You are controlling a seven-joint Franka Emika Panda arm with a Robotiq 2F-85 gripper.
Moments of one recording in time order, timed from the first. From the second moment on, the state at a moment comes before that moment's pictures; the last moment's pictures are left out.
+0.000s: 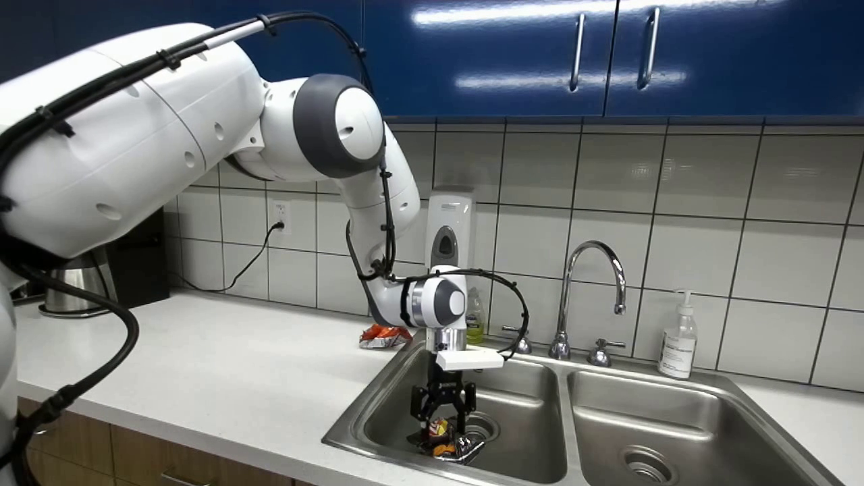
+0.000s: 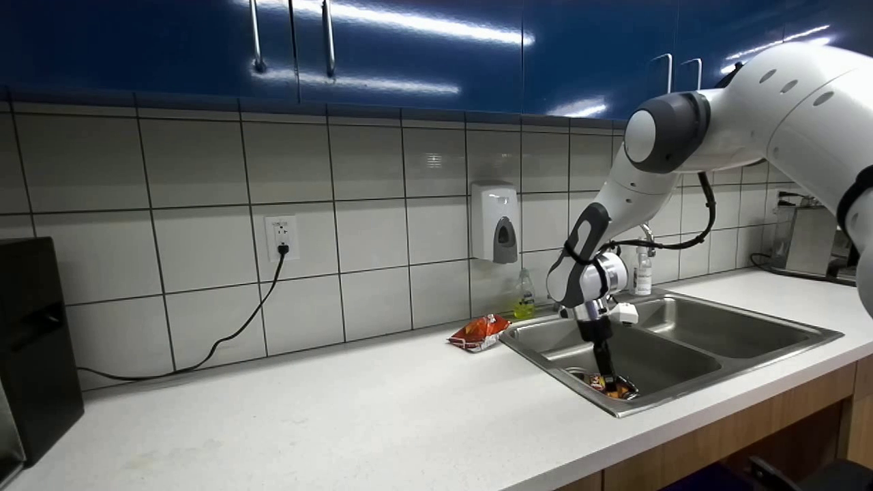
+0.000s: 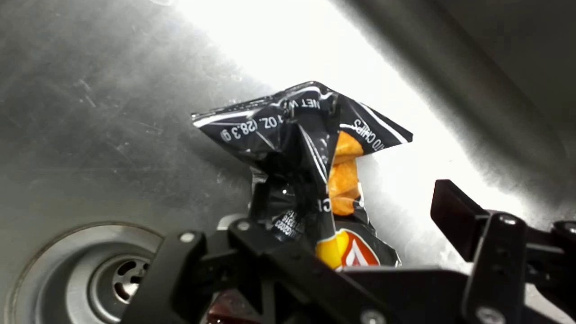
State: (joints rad) arm -0.26 0.87 -0.06 -1.66 -0.20 2.27 -0.99
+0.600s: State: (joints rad) arm -0.26 0.88 -0.06 -1.66 -0.20 2.27 -0.99
